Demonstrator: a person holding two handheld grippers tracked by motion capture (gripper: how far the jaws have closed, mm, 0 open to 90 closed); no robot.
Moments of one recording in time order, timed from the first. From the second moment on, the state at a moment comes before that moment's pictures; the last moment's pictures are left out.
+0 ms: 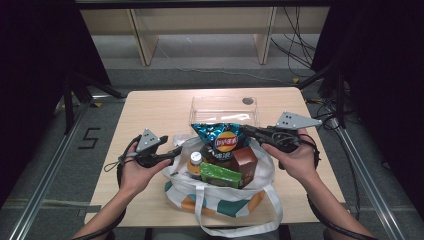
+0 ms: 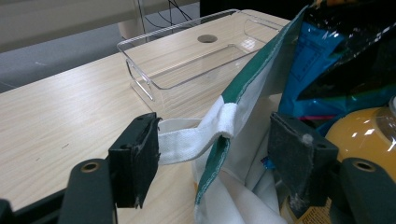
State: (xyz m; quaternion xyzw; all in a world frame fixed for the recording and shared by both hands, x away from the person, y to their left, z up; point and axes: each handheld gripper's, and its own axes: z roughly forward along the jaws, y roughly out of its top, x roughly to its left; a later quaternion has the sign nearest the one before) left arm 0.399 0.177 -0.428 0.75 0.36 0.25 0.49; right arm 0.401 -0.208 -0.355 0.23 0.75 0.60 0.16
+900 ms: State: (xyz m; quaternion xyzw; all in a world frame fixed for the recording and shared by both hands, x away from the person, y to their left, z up) left arm 0.399 0.180 -0.426 0.74 0.36 0.25 0.50; right arm 0.399 -0.214 -0.312 0.23 0.70 0.65 0.19
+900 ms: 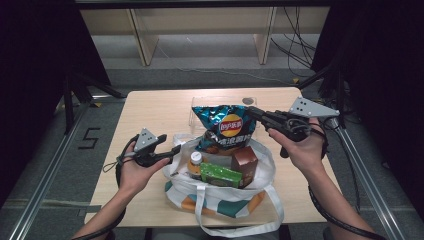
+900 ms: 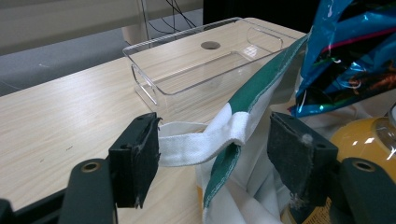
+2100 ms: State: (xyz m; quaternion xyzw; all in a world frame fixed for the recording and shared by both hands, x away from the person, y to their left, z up) left arm 0.399 0.181 -0.424 0.74 0.36 0.25 0.51; right arm 0.404 -0.226 -0.271 0.24 0.65 0.68 0.23
